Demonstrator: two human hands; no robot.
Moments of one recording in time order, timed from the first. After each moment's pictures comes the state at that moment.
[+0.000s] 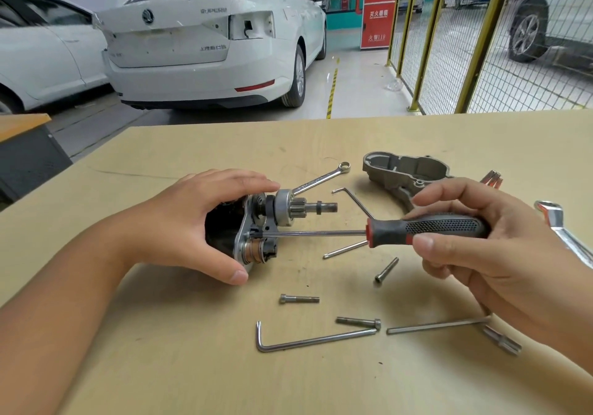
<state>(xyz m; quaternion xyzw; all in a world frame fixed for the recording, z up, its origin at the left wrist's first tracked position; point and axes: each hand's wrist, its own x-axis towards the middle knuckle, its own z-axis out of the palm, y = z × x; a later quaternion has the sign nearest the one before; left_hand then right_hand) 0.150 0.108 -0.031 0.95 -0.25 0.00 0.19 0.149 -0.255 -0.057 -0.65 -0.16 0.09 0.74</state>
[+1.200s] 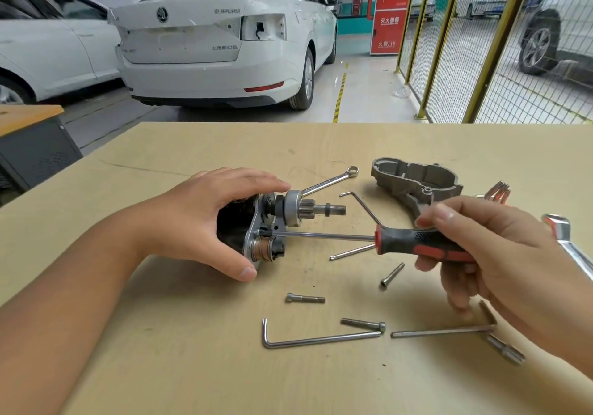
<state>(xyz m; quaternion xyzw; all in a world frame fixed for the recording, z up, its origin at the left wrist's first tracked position) 0.149 0.107 -0.030 0.95 -0.24 0.00 0.20 0.145 -0.251 -0.049 -0.71 -0.13 0.07 0.68</state>
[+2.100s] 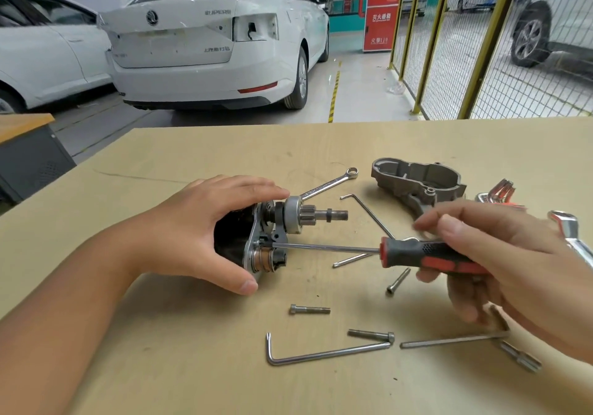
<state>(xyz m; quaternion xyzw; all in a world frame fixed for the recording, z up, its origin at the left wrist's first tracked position) 0.150 0.108 -0.031 0.95 -0.24 0.01 0.17 0.145 -0.255 -0.047 -0.70 -0.14 0.13 0.68</state>
